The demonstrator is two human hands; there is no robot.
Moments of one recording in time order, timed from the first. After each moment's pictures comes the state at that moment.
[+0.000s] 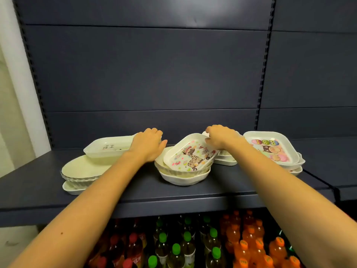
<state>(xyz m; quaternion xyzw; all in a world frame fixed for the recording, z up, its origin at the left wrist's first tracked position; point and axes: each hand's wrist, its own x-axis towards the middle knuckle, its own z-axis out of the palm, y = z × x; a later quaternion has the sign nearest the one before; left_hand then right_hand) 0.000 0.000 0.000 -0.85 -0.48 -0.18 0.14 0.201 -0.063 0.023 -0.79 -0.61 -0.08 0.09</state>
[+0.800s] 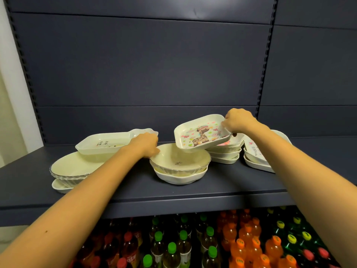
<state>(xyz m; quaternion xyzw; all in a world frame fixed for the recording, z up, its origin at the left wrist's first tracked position) 0.006 0.008 0.000 -0.85 -0.52 -0.07 0.03 0.246 -0.064 0.050 -0.83 -0.53 -0.05 0.18</state>
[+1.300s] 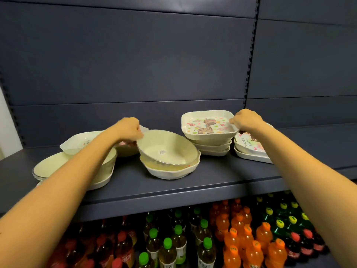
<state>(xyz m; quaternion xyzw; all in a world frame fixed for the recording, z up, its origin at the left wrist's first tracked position) -0.016 0.013 0.028 -0.84 -0.51 -0.14 -0.09 0.277 -0.089 0.028 -0.85 -0.44 0.01 0.30</state>
